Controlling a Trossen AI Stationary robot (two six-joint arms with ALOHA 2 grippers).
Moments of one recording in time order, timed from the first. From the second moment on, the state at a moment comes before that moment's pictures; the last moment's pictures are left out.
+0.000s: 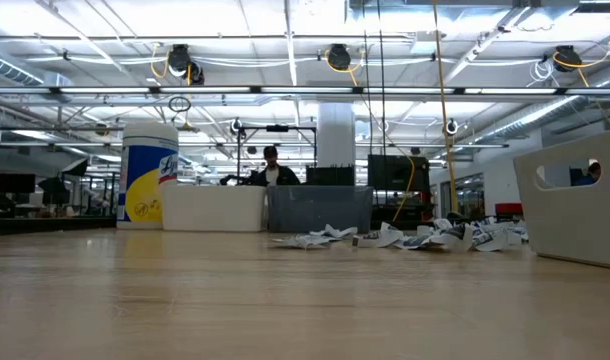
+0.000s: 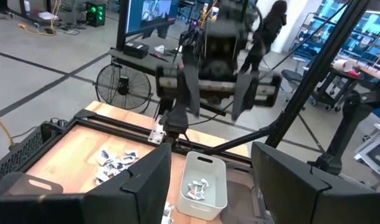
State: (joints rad) left arm -0.13 1.23 1.71 -0.64 -0.14 -0.32; right arm 0.17 1.25 1.33 -0.06 0.14 0.27
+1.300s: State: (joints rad) left arm -0.49 1.45 1.71 -1.57 0.03 -0.29; right arm 0.09 1.30 1.43 -0.04 0.13 0.20
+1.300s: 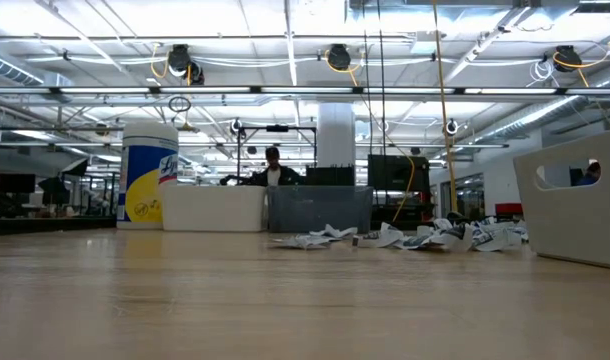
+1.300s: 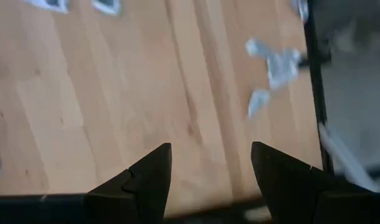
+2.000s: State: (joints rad) left arm -0.78 1.76 1.55 -1.37 -0.05 -0.30; right arm 0.09 1.30 1.43 -0.05 0.10 0.20
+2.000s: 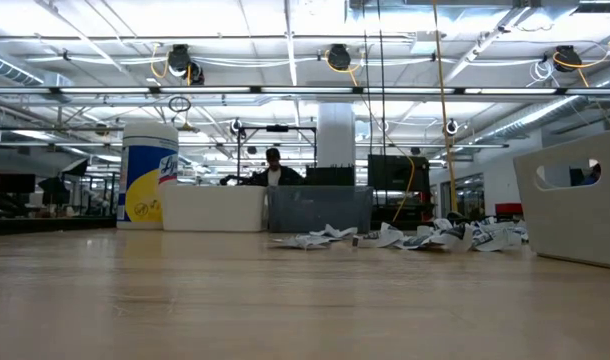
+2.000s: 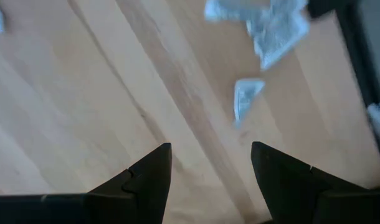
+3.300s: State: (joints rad) left arm -0.88 1.76 1.02 -0.68 0.01 -0.44; right arm 0.09 1.30 1.42 -0.05 0.10 0.11
